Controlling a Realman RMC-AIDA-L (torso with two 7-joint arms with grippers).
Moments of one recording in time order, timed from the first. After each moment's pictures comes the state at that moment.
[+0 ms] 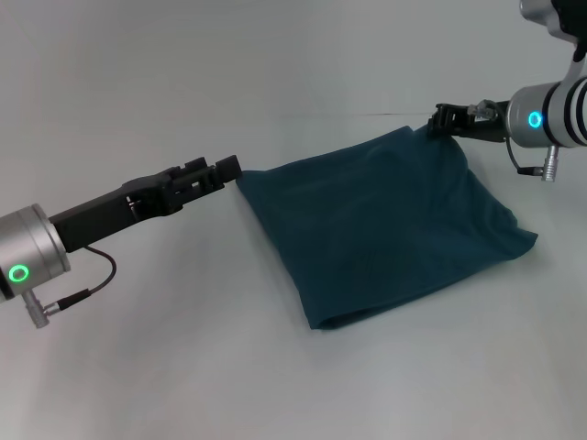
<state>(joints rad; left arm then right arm) -0.46 -2.16 0.68 0.70 1.71 1.42 -1.76 0.95 2.05 -0.85 -0.49 -2.47 -0.67 2.63</state>
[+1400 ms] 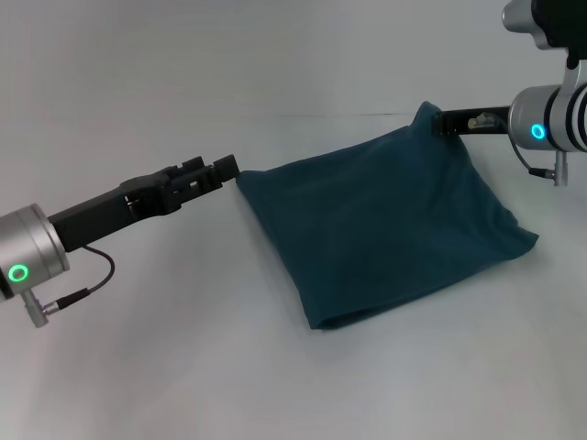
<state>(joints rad) -0.46 -2.16 0.68 0.70 1.71 1.41 -1.75 0.87 2.09 -0.94 -0.61 -2.44 -0.64 2.42</state>
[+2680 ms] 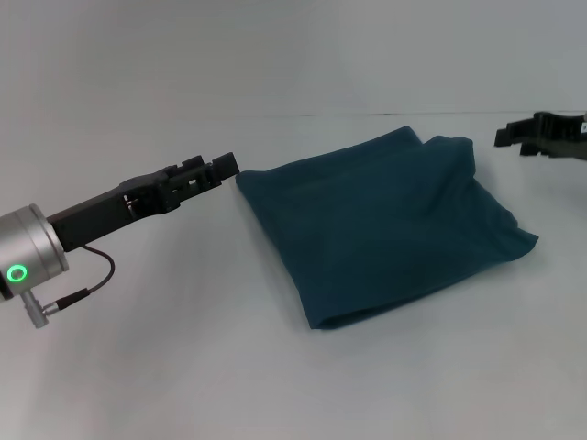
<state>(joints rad) -0.46 -2.16 0.68 0.69 1.70 1.41 -1.76 0.75 1.93 -0.80 -0.69 -2.35 -1.04 2.59</state>
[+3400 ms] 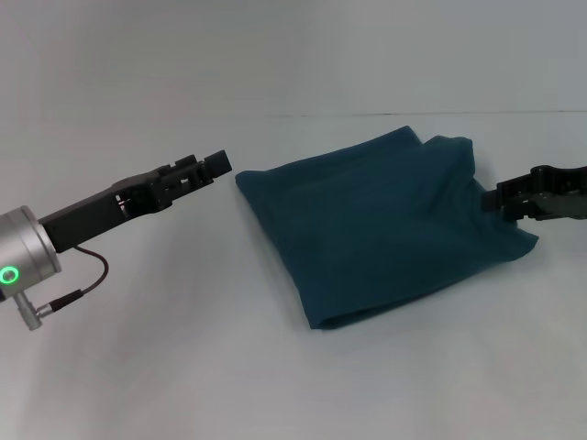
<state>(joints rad) -0.45 -2.16 0.66 0.69 1.70 1.43 -1.77 0.73 1.89 -0.75 -0.69 -2.34 -1.40 2.58</state>
